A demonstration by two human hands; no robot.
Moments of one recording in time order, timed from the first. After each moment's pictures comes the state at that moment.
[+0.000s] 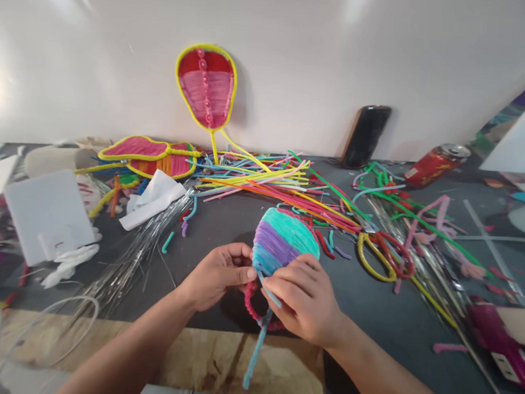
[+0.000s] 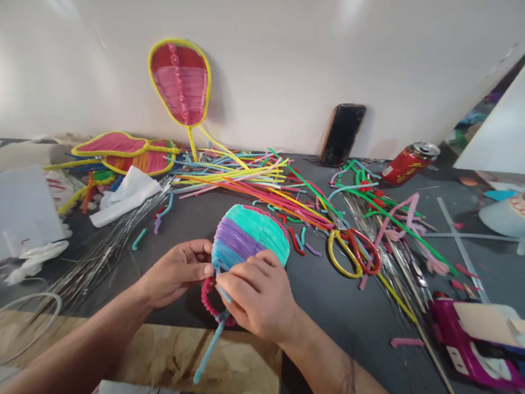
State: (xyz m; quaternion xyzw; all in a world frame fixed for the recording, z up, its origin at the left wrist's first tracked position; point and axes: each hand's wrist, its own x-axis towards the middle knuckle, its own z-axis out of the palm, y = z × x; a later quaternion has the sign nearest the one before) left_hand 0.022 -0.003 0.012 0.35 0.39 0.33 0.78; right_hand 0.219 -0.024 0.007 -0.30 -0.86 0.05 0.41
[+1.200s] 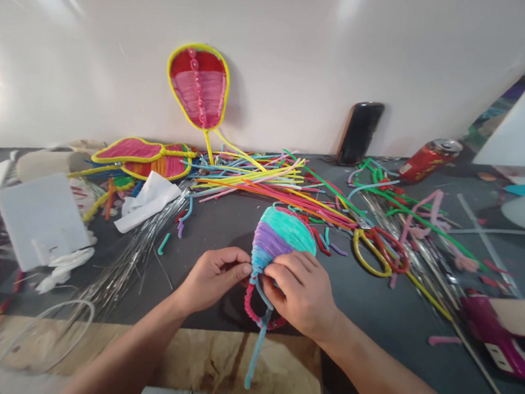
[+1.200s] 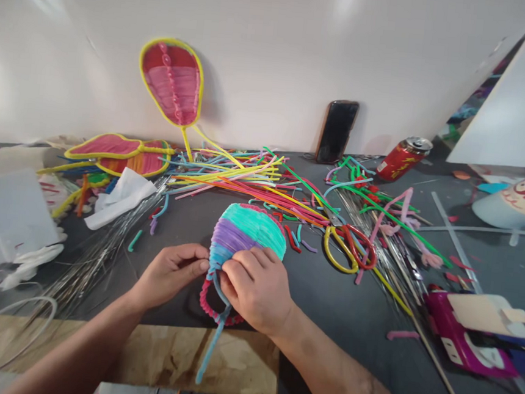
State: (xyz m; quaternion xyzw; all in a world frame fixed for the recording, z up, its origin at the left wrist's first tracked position) left_hand 0.022 -0.005 0.021 0.59 0.45 0.33 0.59; right_hand 0.211 -0.023 0.006 -0.40 -0.83 -0.02 0.39
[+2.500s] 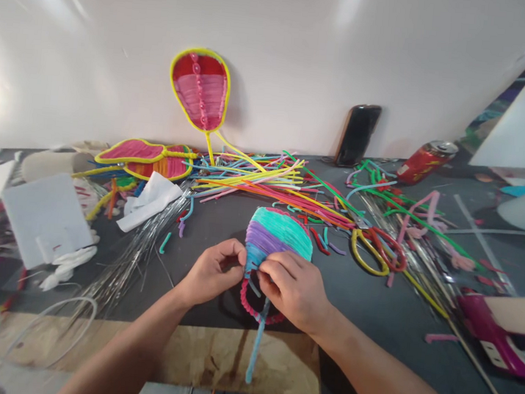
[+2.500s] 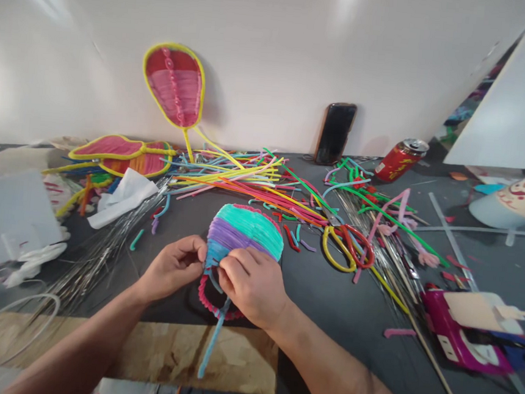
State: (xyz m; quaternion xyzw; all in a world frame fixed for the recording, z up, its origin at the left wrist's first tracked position) left_hand 0.018 -0.003 0.008 0.60 0.41 0.36 0.58; right_hand 0.205 -0.021 0.000 -0.39 -0.83 0.01 0.39
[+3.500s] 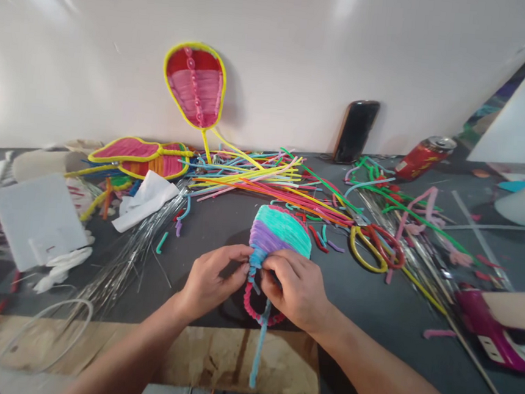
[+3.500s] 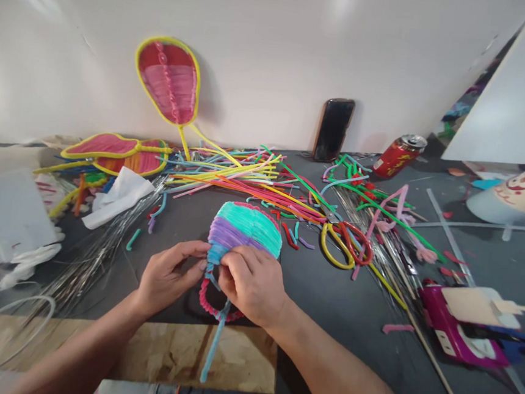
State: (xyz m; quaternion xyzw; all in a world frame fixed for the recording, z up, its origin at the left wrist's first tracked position) left_hand 0.022 -0.013 0.011 0.79 0.44 0.37 0.20; right_hand 0.208 -0.022 -0.001 -0.40 -0.81 0.04 0.43
